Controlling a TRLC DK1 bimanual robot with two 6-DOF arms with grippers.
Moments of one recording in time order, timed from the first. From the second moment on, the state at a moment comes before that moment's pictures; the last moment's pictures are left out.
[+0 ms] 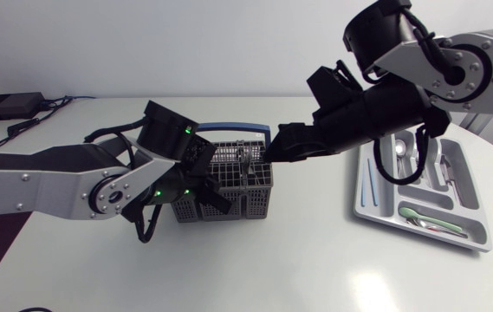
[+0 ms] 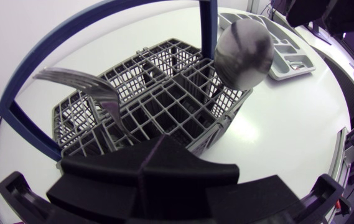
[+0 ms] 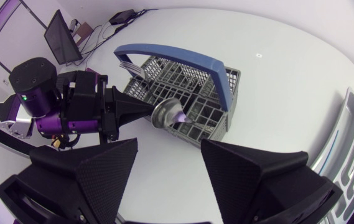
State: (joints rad) left arm -0.66 1.56 0.86 -0.09 -0.08 0.02; right arm 0.49 1.45 1.19 -0.64 -0.39 0.14
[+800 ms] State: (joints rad) left arm -0.65 1.56 0.86 -0.07 -0.06 0.02; right arm 0.57 1.63 1.32 -0.69 -0.35 0.21
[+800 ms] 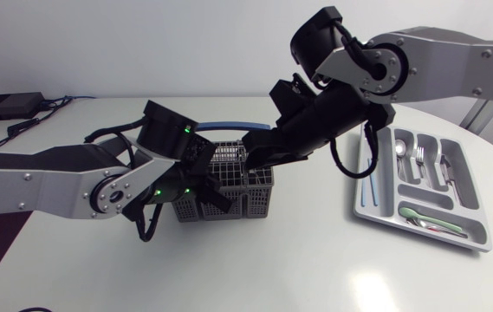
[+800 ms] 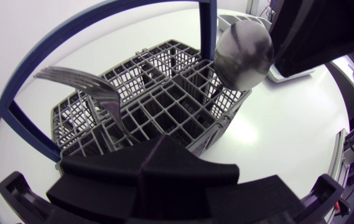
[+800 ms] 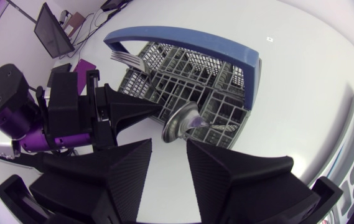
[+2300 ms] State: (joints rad) left arm -0.66 1.56 0.86 -0.06 -0.06 0.00; right arm 0.58 1.69 1.42 -0.67 -0.25 0.25
